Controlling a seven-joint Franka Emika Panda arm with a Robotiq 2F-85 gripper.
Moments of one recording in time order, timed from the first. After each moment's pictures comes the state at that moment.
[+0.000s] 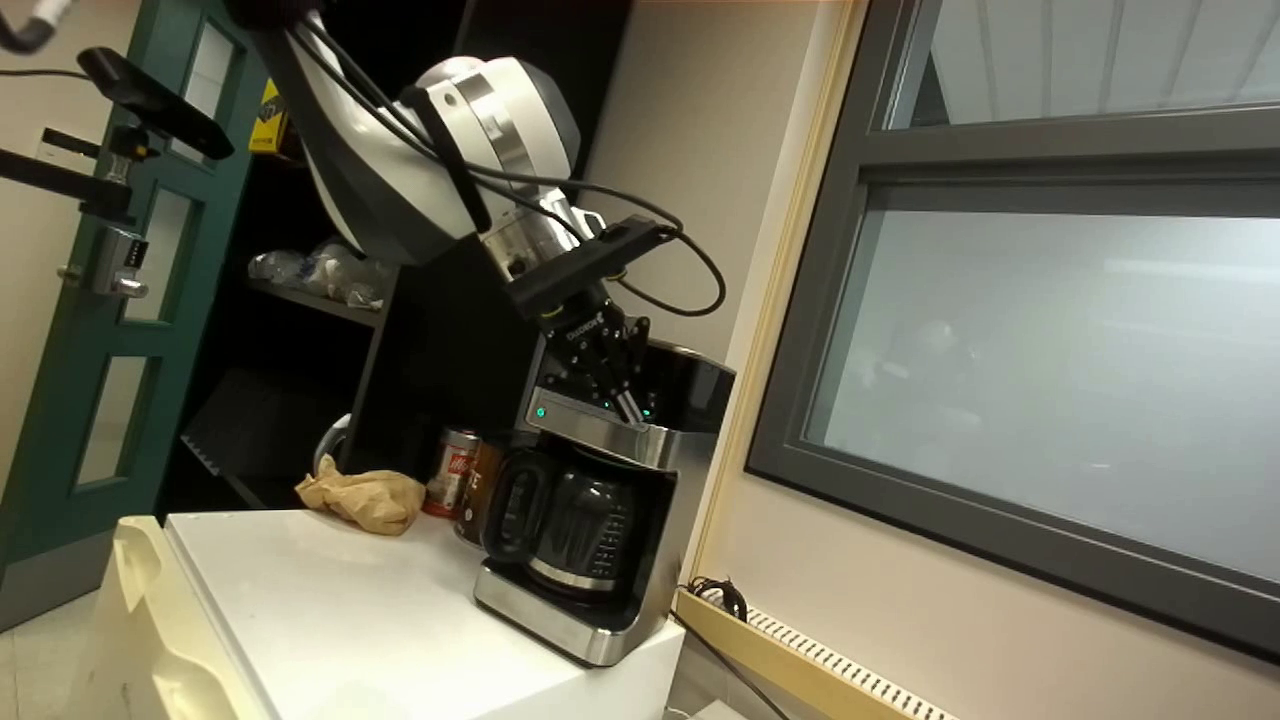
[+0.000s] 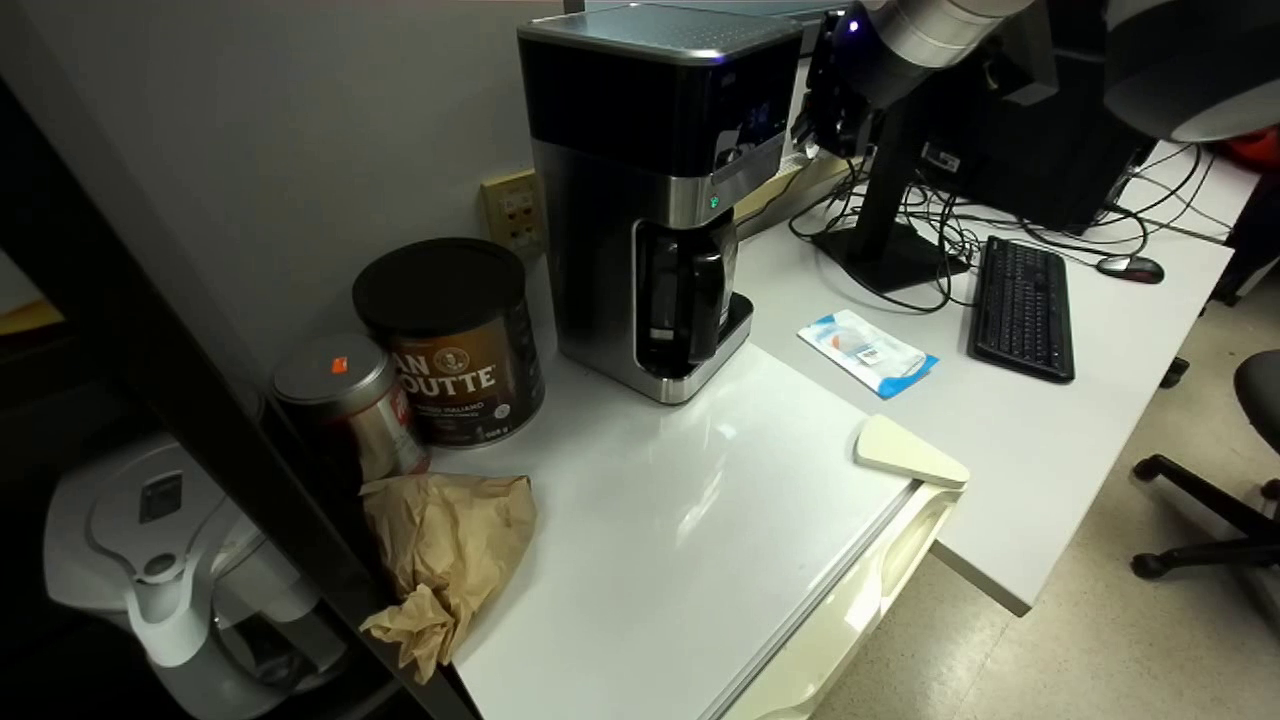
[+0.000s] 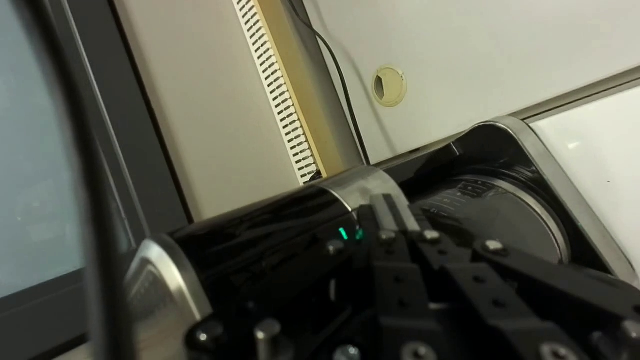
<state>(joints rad) -0.01 0.68 0.02 -1.52 -1.16 2.69 -0.04</state>
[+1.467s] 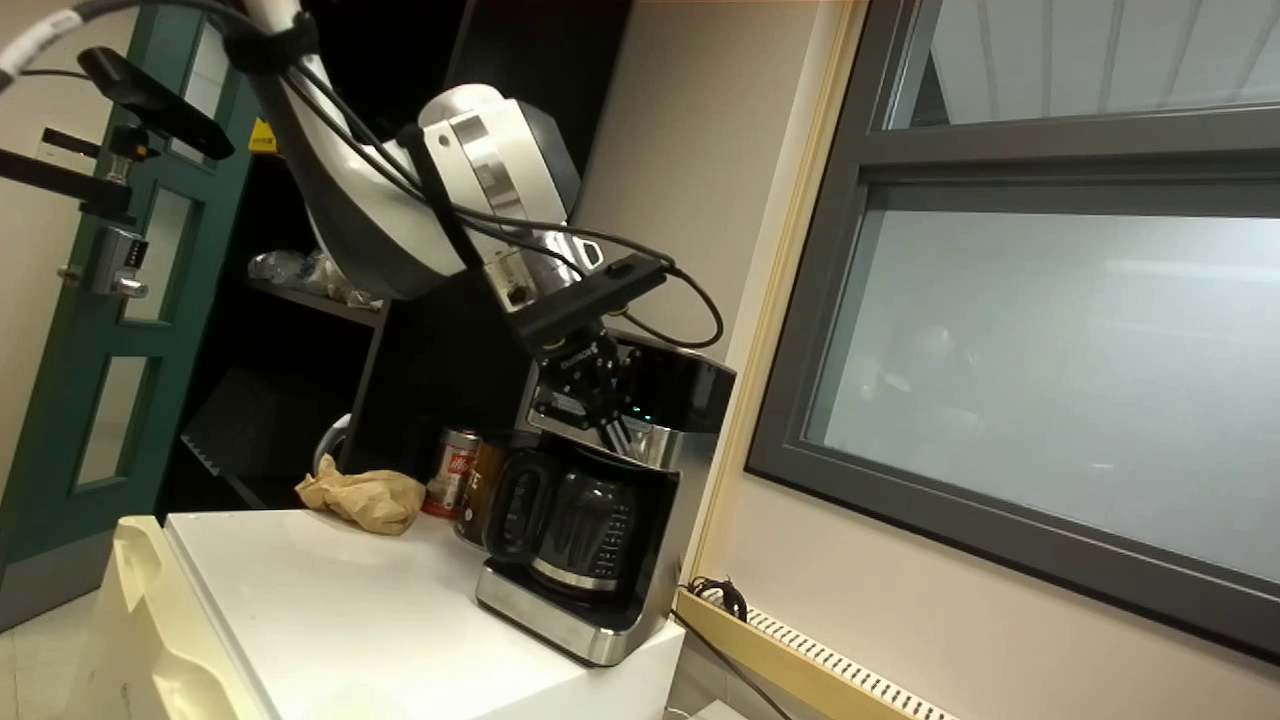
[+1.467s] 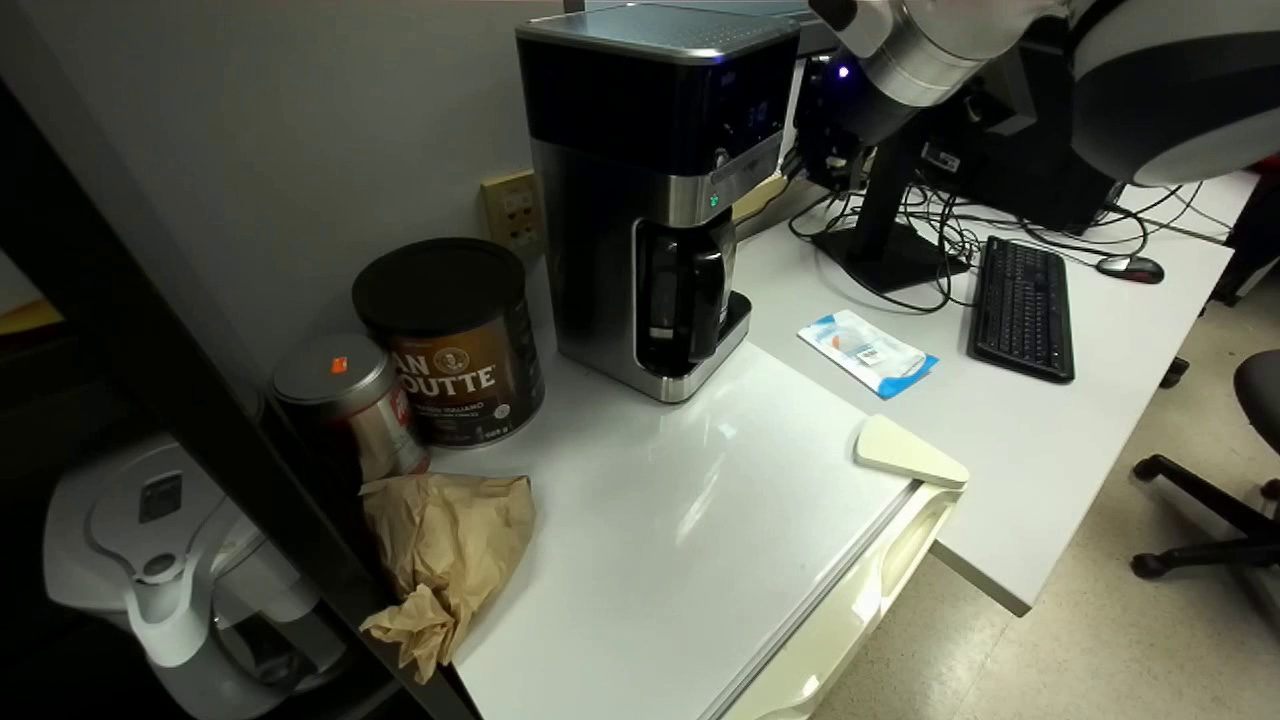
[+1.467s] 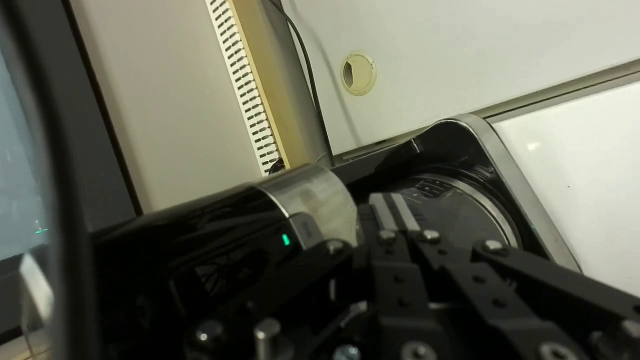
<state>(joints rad) 0.00 0.73 -0.01 -1.52 -1.06 2.77 -0.19</state>
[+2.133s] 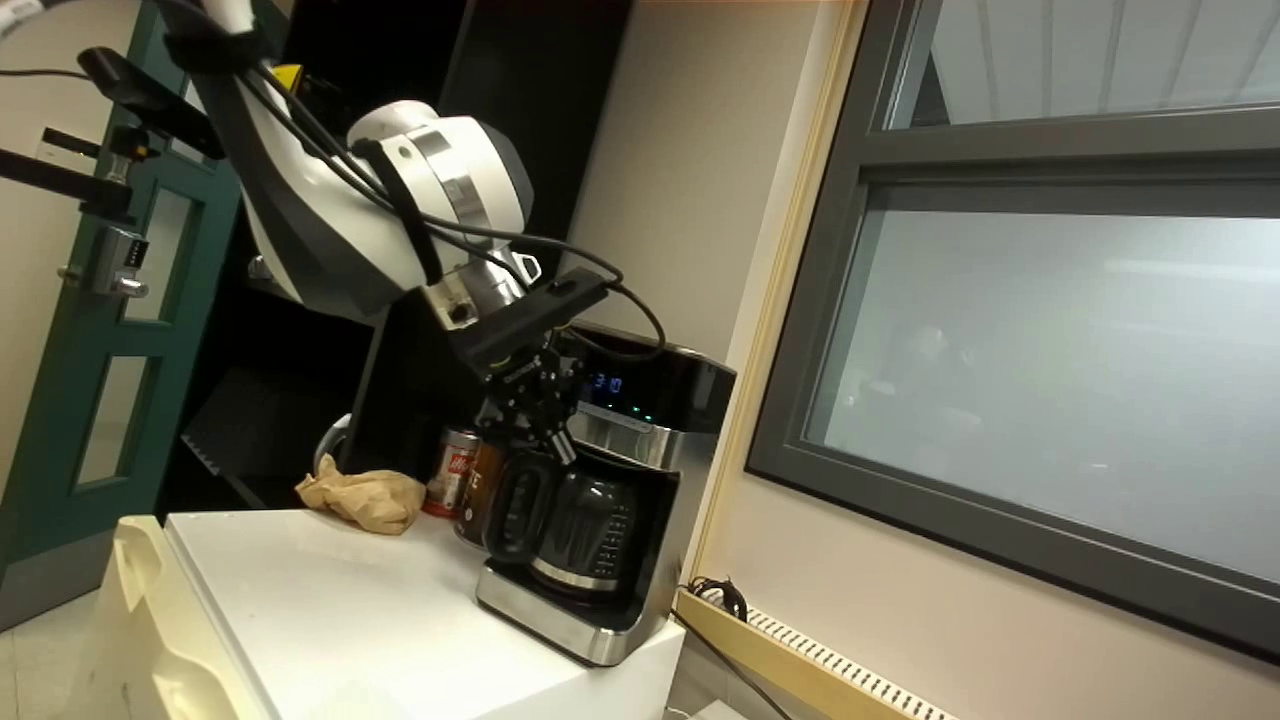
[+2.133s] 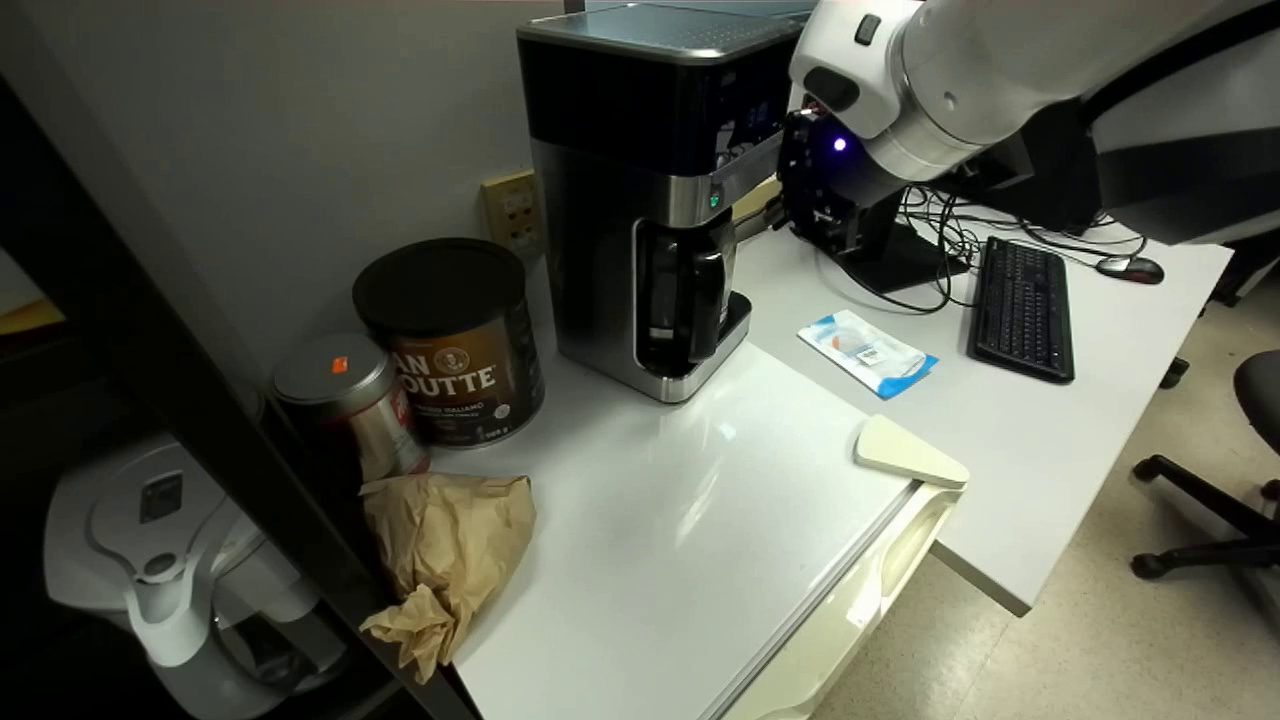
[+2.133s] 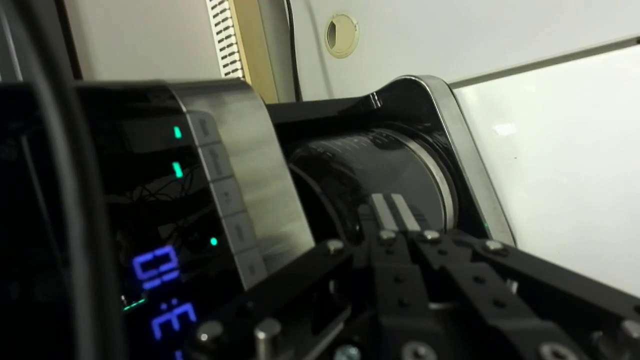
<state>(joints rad) 0.06 0.72 -0.02 -1.60 -1.27 2.83 -0.05</state>
